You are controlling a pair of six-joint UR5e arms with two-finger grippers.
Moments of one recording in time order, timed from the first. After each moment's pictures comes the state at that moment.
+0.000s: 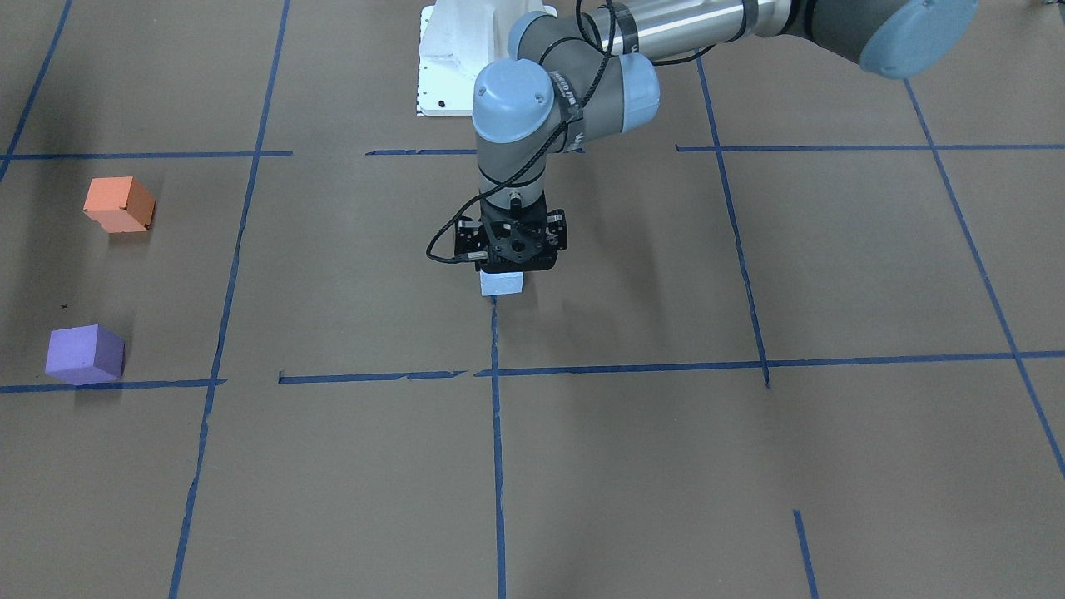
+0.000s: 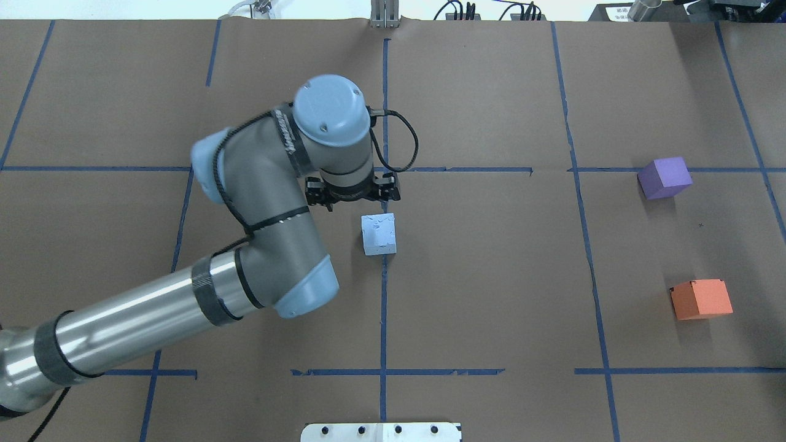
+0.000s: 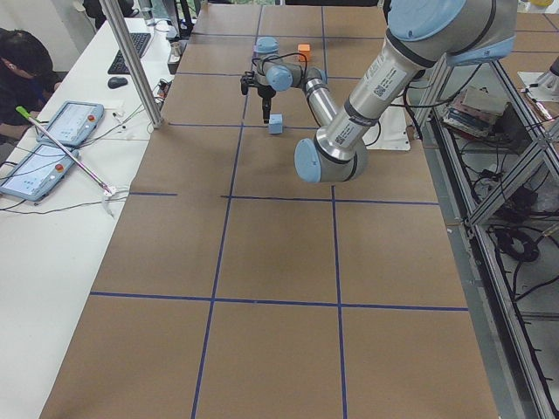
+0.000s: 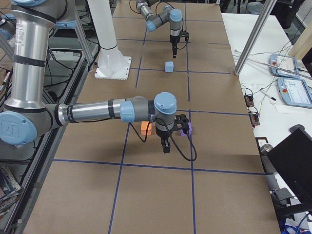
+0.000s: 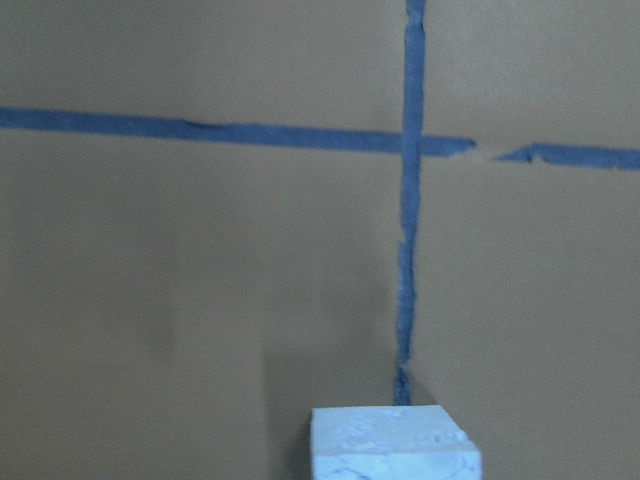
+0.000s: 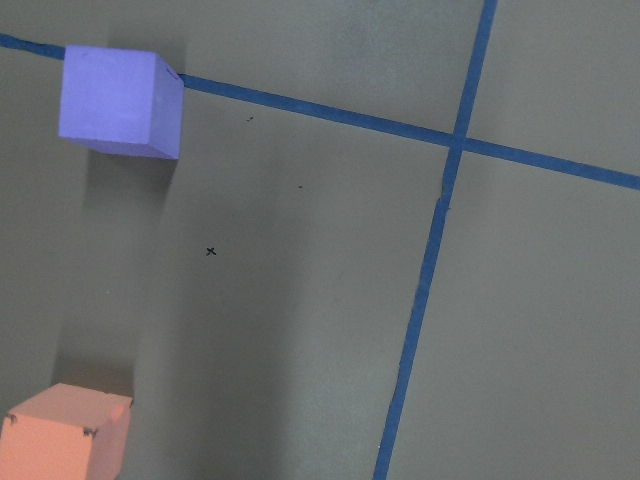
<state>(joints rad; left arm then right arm) -0.64 -2.38 -1.60 -1.48 -1.97 -1.15 1.48 -1.75 1.91 -1.62 2.34 -0.07</state>
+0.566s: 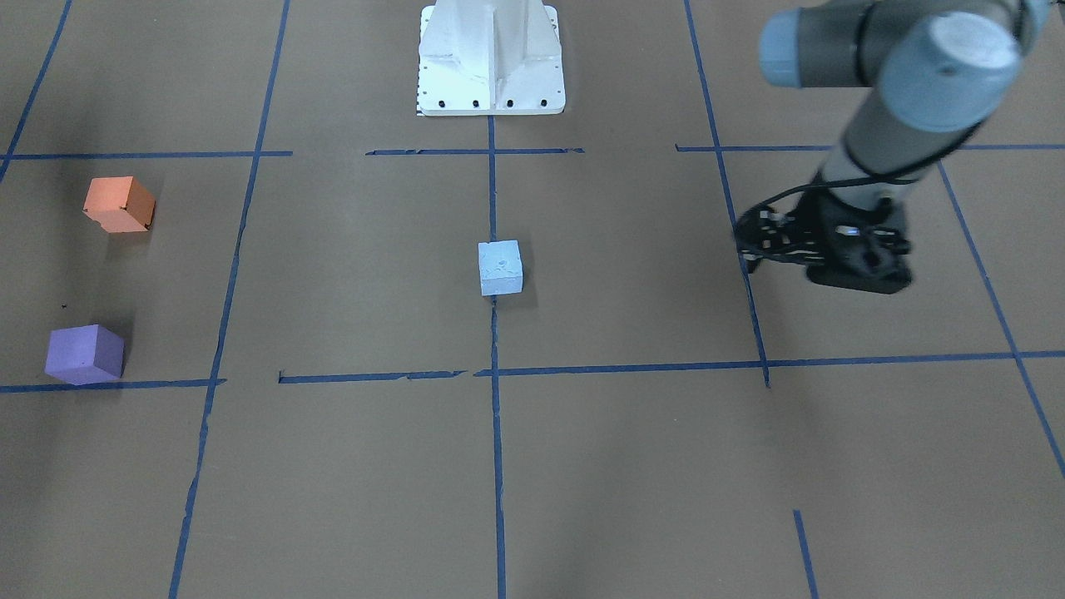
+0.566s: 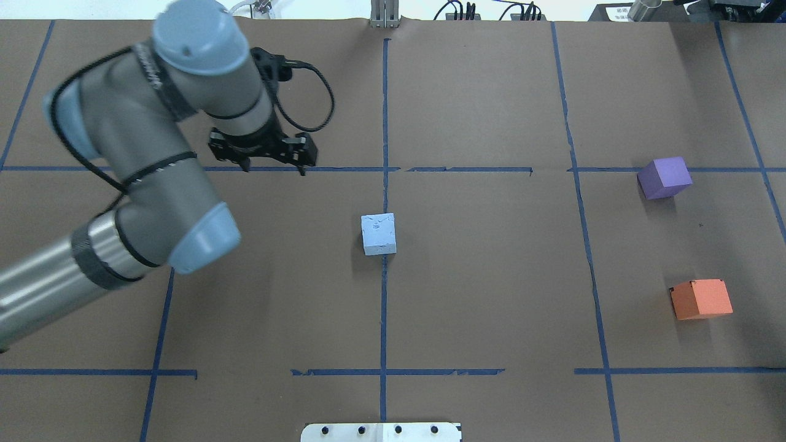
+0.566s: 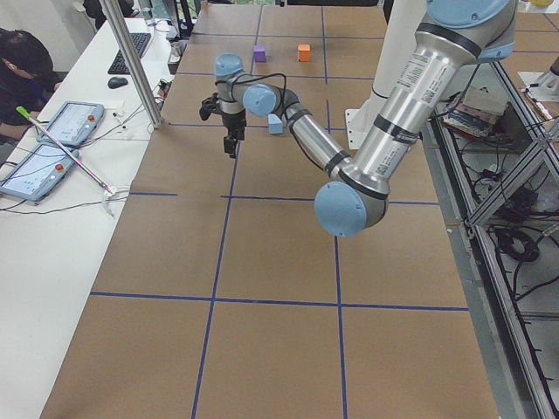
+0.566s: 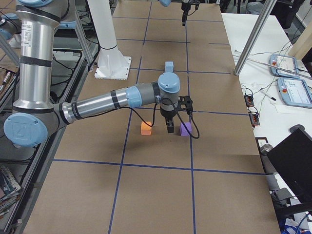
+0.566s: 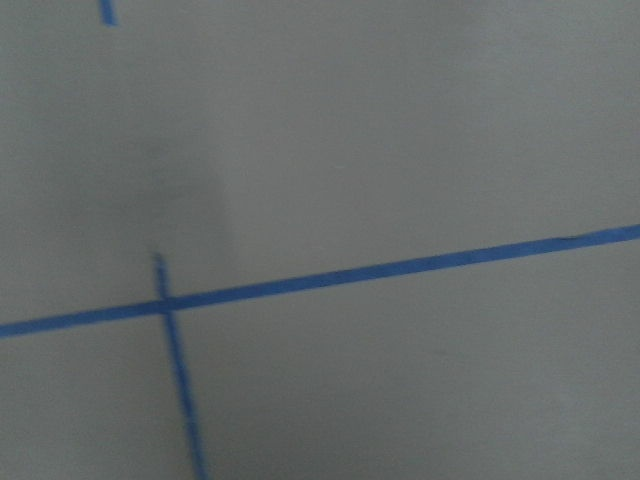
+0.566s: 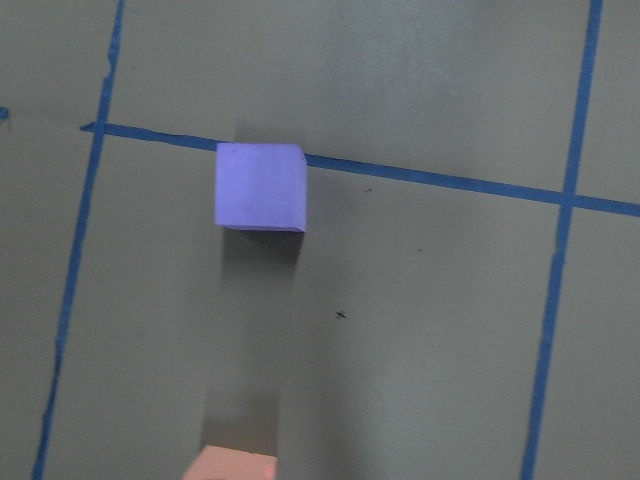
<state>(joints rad) -1.08 -1.98 -1.82 -1.38 -2.21 -0.43 1.37 -1.67 2.01 -1.62 2.38 0.19</state>
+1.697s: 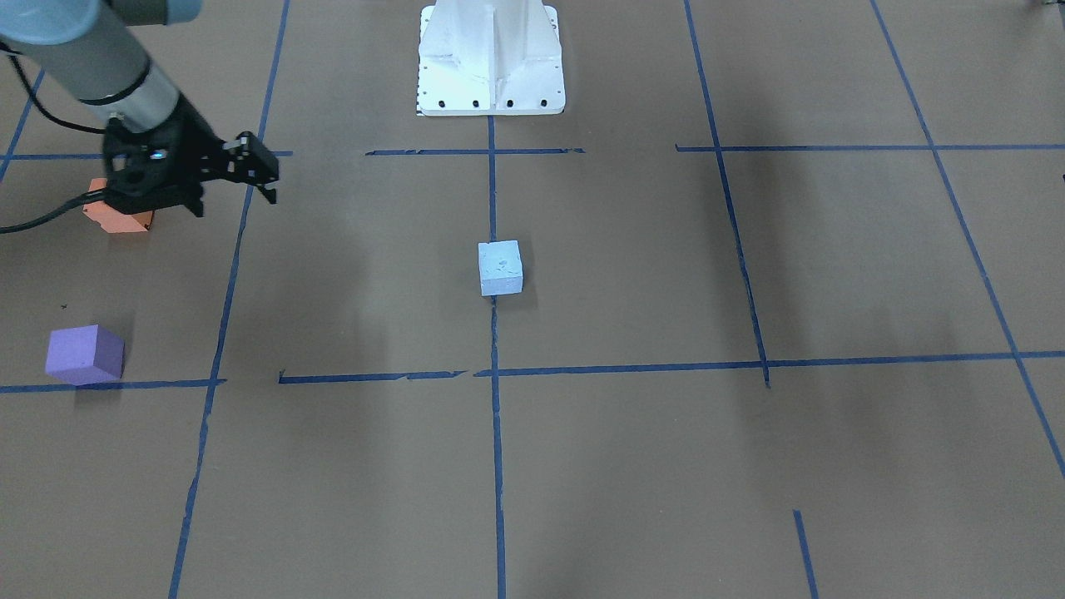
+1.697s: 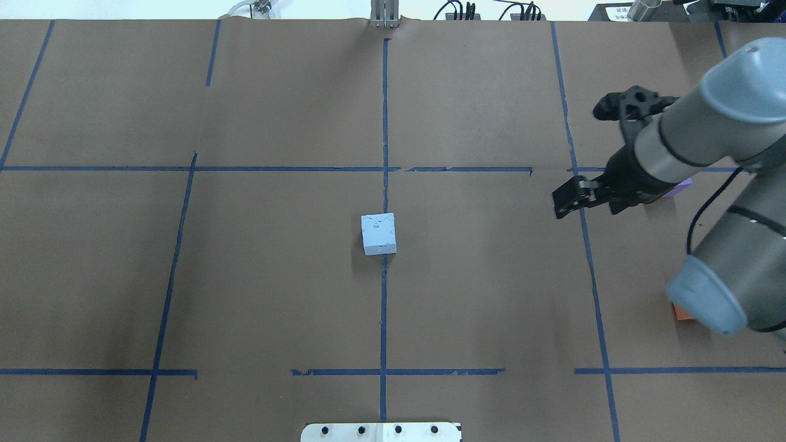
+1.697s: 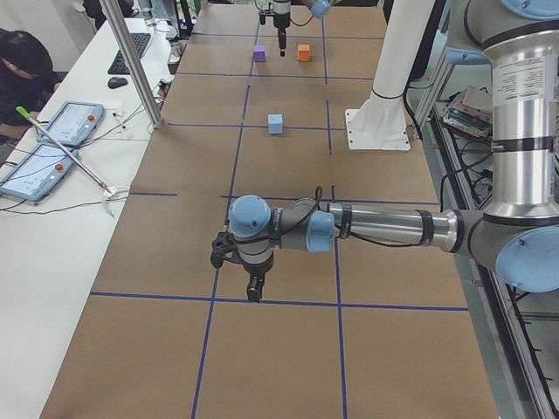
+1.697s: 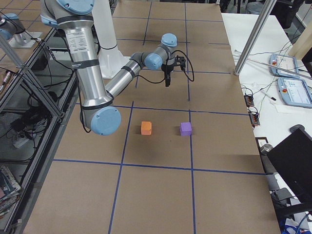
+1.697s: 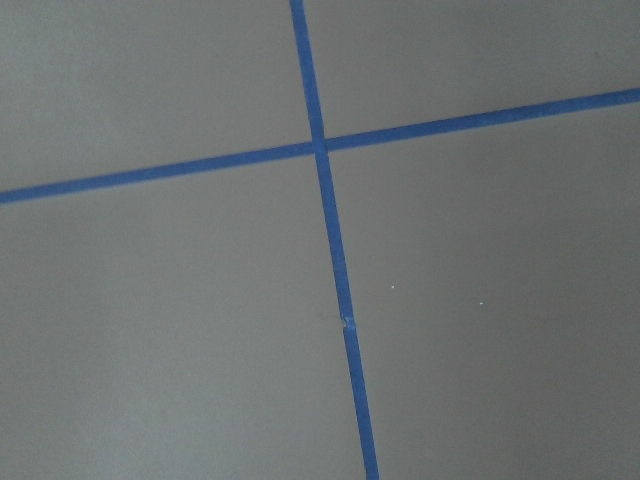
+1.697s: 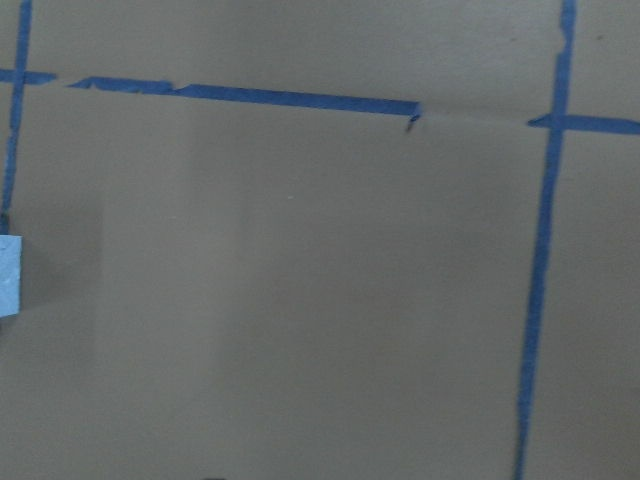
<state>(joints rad) -1.53 -1.42 -1.75 -1.58 -2.38 0.06 0.75 -1.27 2.06 -1.62 2.11 0.94</state>
